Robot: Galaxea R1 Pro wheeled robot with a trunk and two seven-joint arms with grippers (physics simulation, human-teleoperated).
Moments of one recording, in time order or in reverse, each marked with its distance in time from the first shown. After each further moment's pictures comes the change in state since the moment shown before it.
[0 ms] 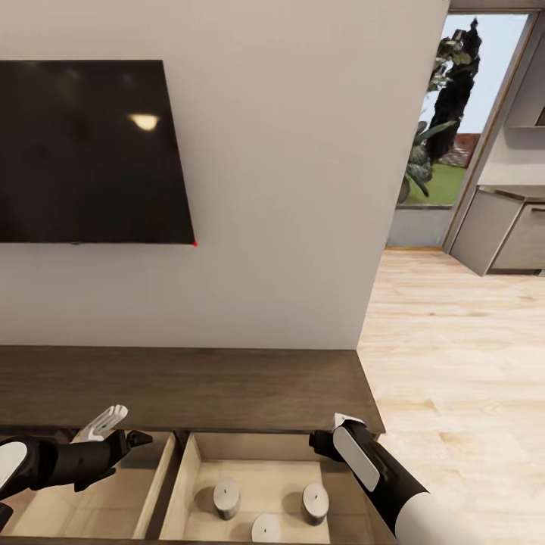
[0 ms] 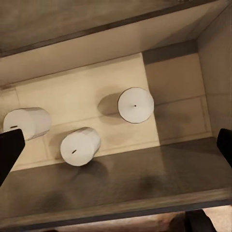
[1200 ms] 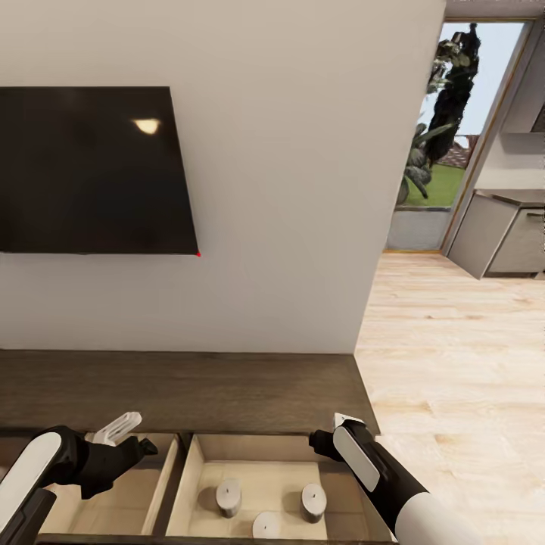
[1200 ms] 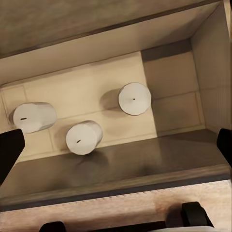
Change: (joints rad) left arm -0.055 -0.147 -0.011 -0.002 -0.005 -0.001 0.390; right arm 0.000 0.000 0.000 0.000 0.000 0.000 0.000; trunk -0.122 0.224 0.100
